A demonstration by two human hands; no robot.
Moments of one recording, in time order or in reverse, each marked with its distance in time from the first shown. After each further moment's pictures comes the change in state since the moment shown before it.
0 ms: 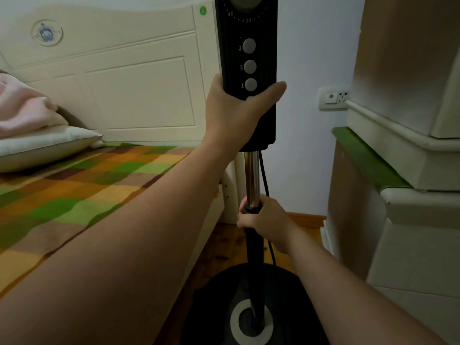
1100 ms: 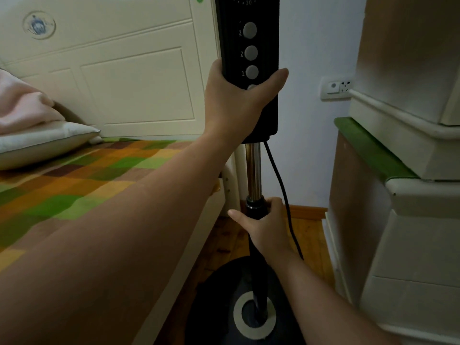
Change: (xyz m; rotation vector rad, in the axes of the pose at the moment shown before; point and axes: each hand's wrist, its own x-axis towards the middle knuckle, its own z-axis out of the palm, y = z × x) left_hand 0.001 -0.002 0.003 0.043 0.049 0.039; right_hand -0.012 0.038 0.038 0.096 0.464 -0.055
